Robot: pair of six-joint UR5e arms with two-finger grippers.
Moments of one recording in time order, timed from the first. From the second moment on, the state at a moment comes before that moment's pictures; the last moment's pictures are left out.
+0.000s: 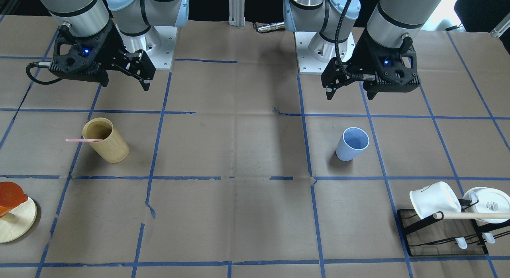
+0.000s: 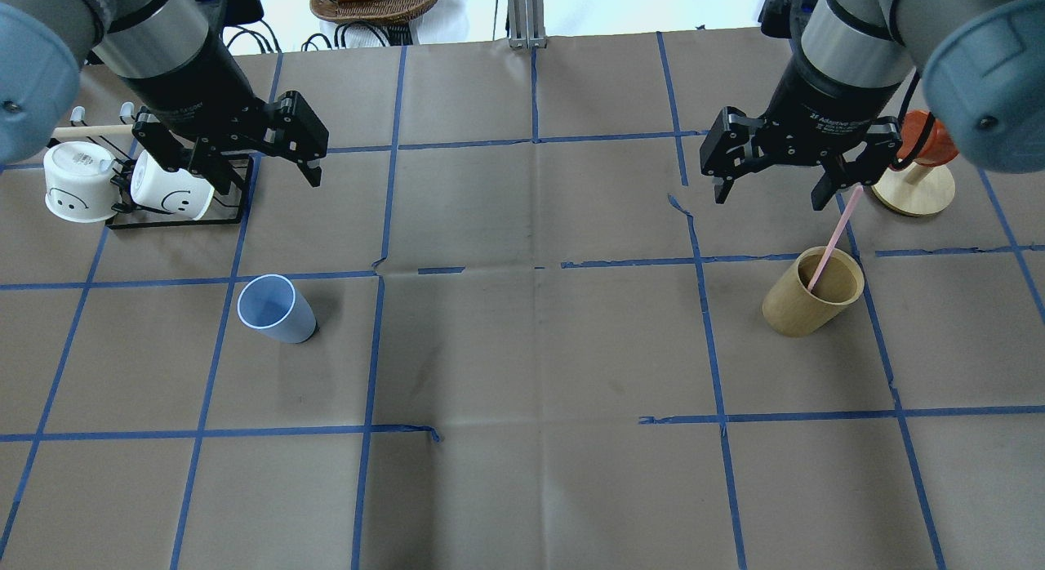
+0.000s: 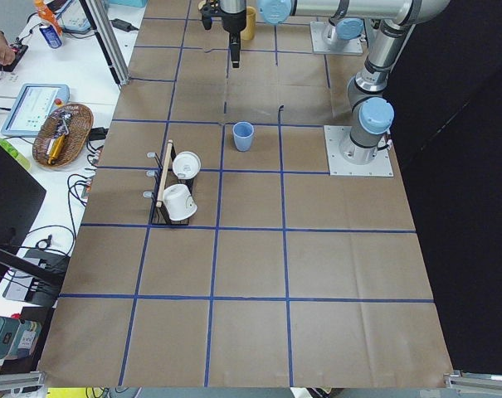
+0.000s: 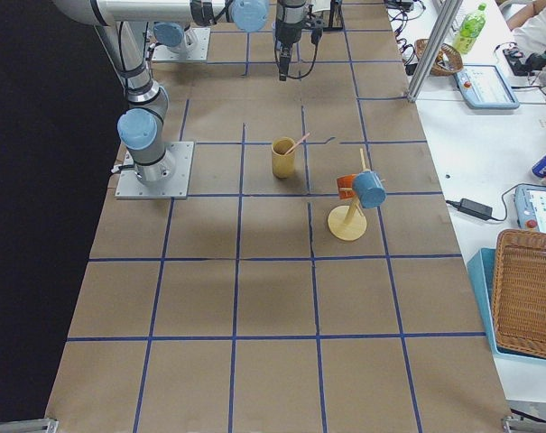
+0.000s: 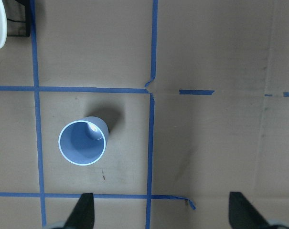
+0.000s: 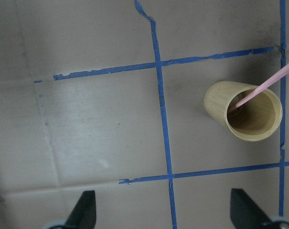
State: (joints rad) left arm -1.54 -1.59 -1.54 -1.61 1.55 -0.01; right arm 1.57 -1.61 1.62 -1.53 -1.54 0.12
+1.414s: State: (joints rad) left arm -1.51 -1.58 -1.54 -1.61 1.56 0.02; right arm 1.56 -1.60 1.62 -1.54 -1.50 -0.12
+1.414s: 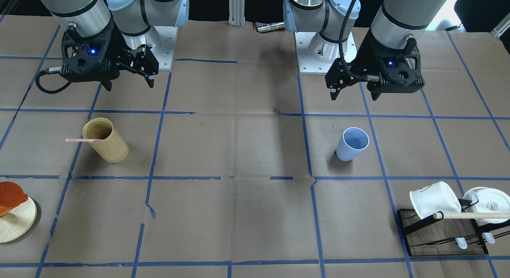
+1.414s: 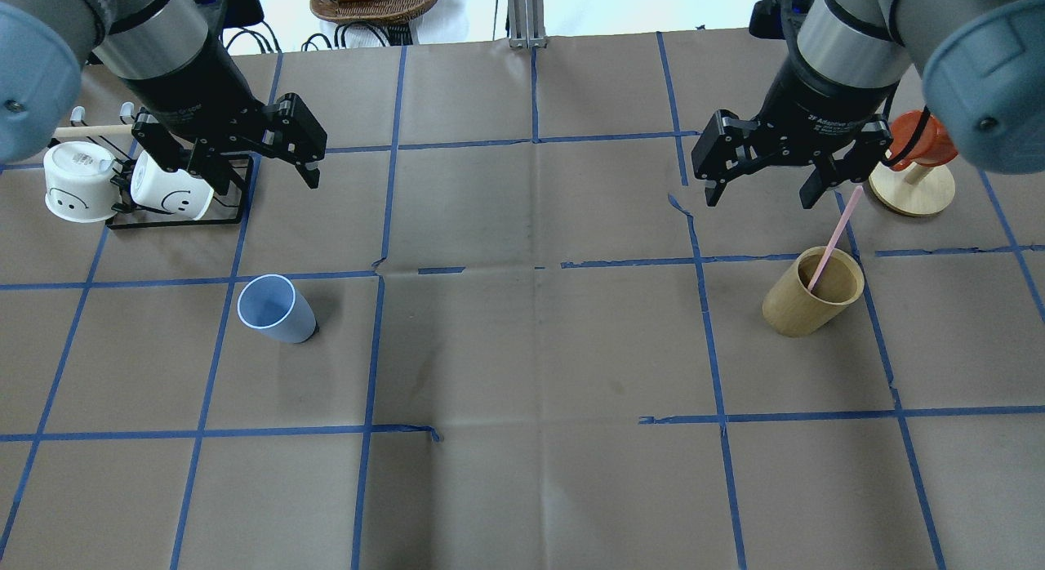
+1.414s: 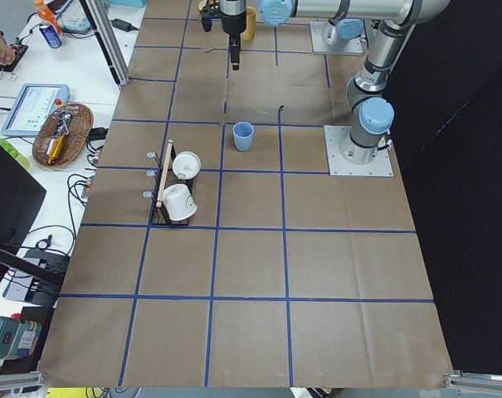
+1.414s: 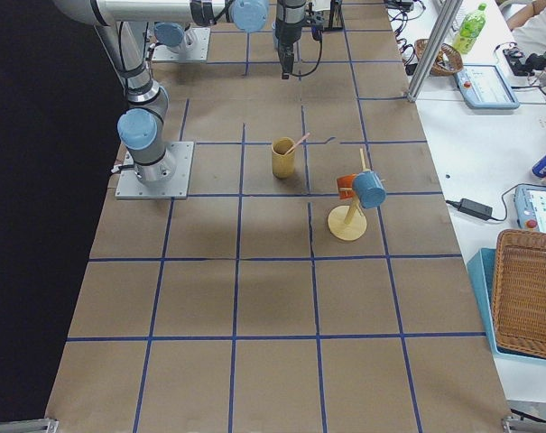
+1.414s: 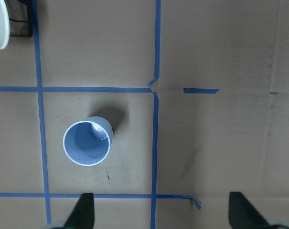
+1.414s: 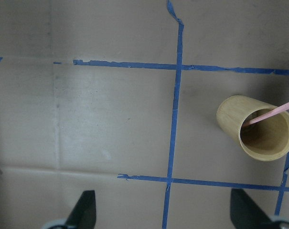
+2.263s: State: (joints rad) left arm -1.25 -1.70 -1.64 -1.49 1.56 0.29; right arm 1.31 -1.58 1.69 -1.68 -1.48 -1.05
